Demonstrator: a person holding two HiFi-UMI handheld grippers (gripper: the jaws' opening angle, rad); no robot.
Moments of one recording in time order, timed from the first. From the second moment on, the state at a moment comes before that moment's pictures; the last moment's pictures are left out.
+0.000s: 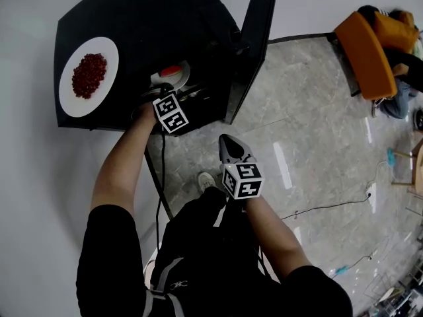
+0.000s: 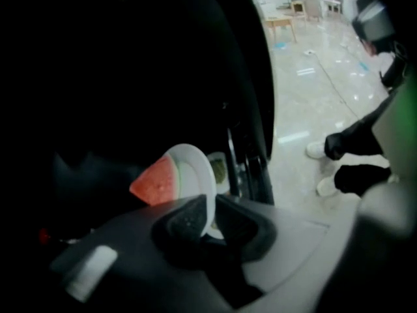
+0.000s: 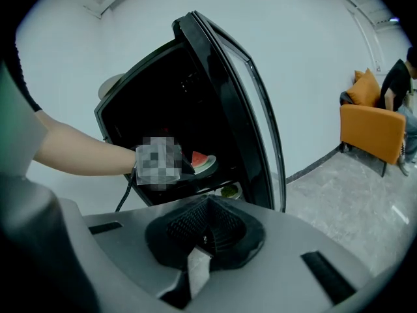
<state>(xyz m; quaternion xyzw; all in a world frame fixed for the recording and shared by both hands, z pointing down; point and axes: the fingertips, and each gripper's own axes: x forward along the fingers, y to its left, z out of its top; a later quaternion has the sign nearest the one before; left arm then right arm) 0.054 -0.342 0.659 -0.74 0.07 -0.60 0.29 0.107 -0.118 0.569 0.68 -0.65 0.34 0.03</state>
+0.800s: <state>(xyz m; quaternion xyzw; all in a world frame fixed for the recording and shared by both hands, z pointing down) 0.032 -0.285 0.652 -0.76 0.18 -0.57 0.26 0.101 -0.122 0.557 0.63 -0.69 0.34 0.07</state>
